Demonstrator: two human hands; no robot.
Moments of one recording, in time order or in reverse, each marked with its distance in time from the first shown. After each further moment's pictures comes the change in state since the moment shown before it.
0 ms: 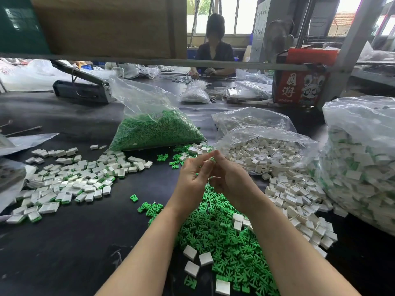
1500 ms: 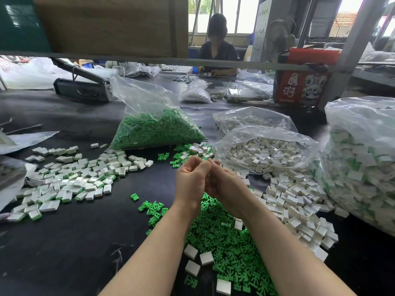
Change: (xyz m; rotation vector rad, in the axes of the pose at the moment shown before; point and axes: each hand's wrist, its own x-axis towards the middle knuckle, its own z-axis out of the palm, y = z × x) left_hand 0.003 0.001 0.012 -0.435 0.230 -0.216; right_hand -0.002 0.015 0.009 0.021 -0.056 -0.014
